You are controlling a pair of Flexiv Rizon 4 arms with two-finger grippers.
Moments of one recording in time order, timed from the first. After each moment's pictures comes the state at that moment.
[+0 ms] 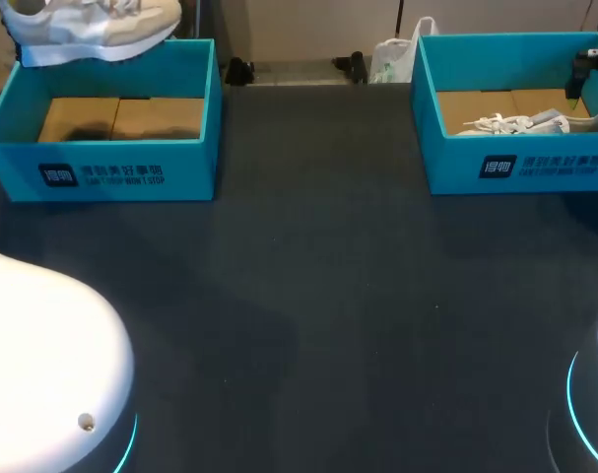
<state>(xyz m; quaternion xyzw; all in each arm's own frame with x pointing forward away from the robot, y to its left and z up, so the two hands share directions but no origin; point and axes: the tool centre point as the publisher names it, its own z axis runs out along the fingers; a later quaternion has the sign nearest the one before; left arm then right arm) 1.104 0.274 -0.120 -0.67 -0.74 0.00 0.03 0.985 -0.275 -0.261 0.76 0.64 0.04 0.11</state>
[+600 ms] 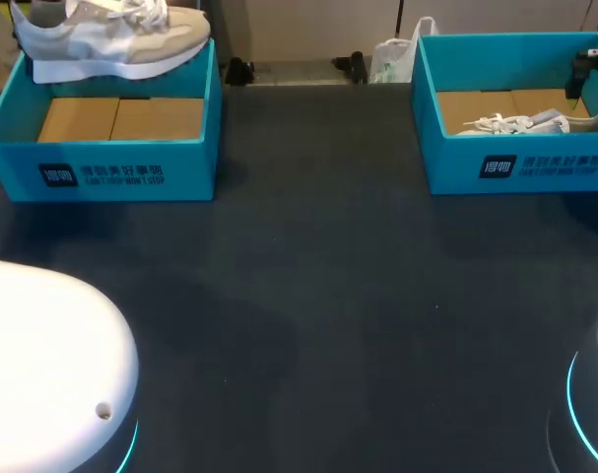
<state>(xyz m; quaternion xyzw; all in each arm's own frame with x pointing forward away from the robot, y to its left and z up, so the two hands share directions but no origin) 1.027 0.229 -0.102 -0.65 -0.76 -0.01 0.07 0.985 -0.275 -0.261 0.76 0.64 0.04 0.11</state>
